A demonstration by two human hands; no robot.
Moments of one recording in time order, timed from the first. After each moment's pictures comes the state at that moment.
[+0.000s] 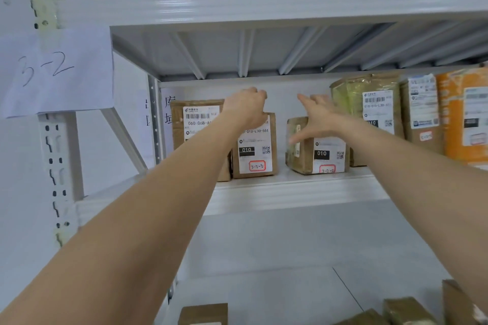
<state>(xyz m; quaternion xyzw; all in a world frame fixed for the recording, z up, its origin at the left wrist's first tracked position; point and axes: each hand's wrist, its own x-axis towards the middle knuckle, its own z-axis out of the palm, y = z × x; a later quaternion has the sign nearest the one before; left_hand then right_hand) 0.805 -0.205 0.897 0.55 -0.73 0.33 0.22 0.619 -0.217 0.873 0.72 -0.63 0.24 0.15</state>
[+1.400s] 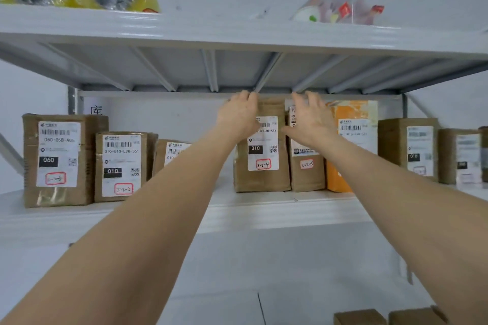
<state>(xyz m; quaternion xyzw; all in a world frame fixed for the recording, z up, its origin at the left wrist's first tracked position) 0.547 -0.237 0.912 0.51 -0.73 0.32 0.32 0.381 -0.228 0.893 0.64 -0.61 0.37 0.29</state>
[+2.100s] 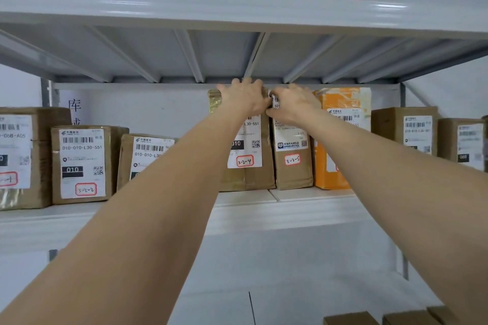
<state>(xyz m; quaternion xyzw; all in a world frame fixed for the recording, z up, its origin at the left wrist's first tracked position) 0.483 -0.280 0.938 0.58 -0.71 0.29 0.26 0.362 -0.264 0.919 0.68 -0.62 0.31 0.24</state>
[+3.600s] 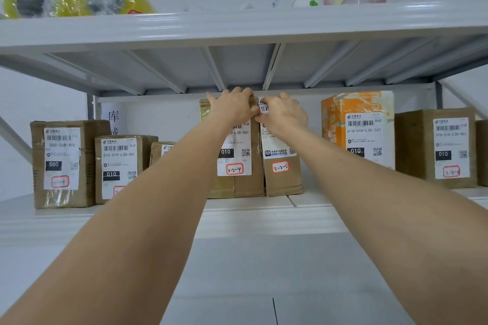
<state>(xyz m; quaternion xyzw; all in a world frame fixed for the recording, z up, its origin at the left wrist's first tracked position) 0.535 -0.267 0.936 0.60 -0.69 0.29 0.27 0.417 -0.262 0.908 0.68 -0.57 0.42 0.17</state>
